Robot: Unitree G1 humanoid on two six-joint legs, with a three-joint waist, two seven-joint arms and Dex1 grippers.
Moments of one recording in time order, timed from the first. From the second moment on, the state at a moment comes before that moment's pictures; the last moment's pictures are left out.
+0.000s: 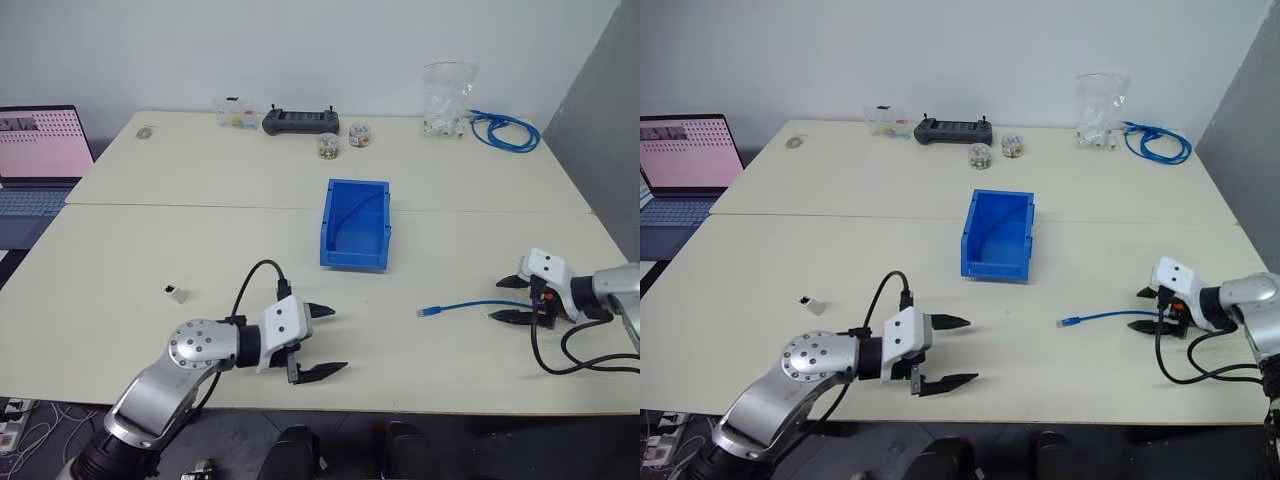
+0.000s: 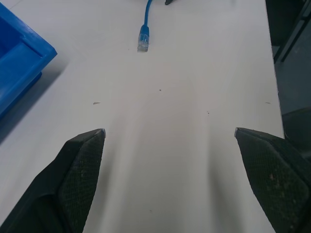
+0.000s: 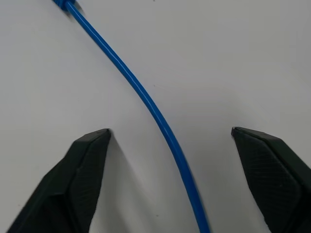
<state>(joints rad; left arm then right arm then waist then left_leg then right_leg) -0.10 0.70 -0.24 -0.45 -0.26 0.37 -0.93 -0.50 -0.96 0.15 0.53 0.08 0.11 1.29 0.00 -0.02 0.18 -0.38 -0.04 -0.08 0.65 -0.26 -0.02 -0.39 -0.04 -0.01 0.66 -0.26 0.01</state>
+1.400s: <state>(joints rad) 0.22 0.80 0.09 -0.28 -0.24 0.08 -0.95 -0.62 -0.57 0.39 0.17 0.02 0.39 1.20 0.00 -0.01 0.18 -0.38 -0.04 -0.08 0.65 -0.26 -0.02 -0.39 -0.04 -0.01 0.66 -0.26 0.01</state>
